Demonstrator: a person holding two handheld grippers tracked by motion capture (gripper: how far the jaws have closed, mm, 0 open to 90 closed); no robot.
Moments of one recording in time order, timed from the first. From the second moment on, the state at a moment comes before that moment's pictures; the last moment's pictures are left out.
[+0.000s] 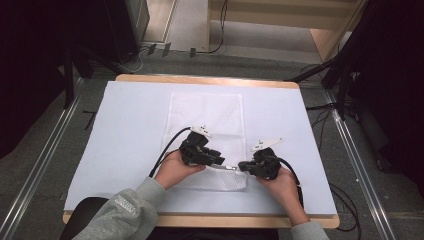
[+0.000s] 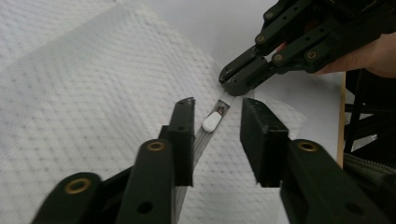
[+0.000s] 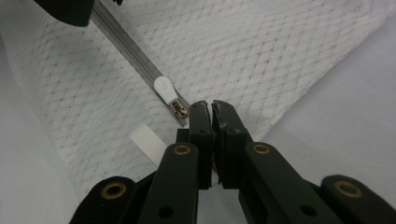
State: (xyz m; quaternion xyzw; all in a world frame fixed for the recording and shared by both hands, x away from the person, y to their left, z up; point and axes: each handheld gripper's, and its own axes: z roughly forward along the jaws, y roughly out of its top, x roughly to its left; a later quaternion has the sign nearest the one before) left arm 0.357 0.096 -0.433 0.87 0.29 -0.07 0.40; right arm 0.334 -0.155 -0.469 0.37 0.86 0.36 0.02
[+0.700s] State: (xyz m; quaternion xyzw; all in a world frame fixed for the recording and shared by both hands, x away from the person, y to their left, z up) left arm 0.361 0.067 -0.467 0.88 0.28 -0.08 0.36; right arm 0.332 -0.155 -0.471 0.36 0.86 0.37 0.03
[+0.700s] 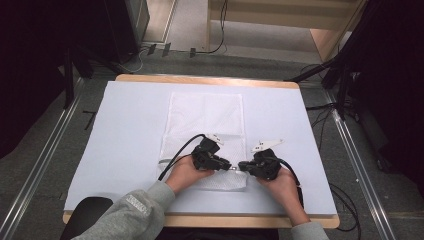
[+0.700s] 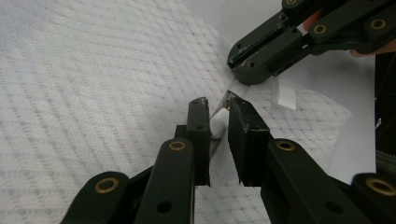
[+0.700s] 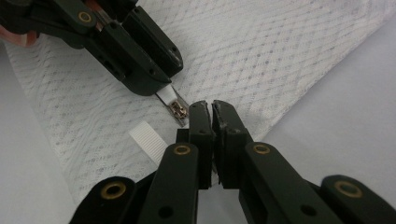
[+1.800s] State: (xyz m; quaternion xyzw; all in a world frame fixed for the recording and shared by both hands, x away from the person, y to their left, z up) left arm 0.357 0.062 -0.470 0.88 0.29 -0.10 0.37; right arm 0.329 -0.157 -0.473 0.34 0.86 0.38 0.04
